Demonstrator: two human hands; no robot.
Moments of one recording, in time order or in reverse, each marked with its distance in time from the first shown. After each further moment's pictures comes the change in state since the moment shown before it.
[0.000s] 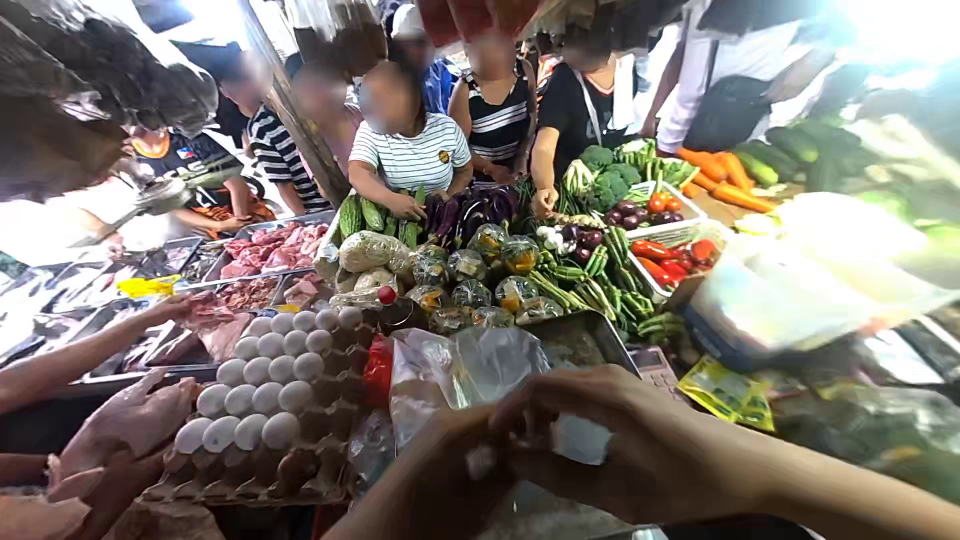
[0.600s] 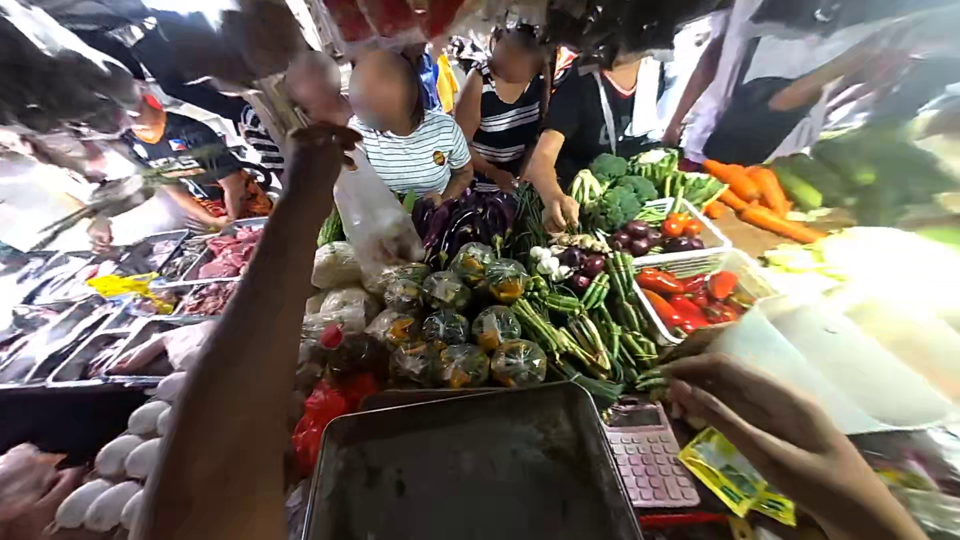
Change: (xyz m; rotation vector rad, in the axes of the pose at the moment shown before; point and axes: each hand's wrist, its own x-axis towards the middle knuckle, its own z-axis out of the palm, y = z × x) left_hand 0.283 -0.139 -0.192 0.282 0.689 -0.396; right_hand -0.145 0.141 -0.112 0.071 0.573 0.455
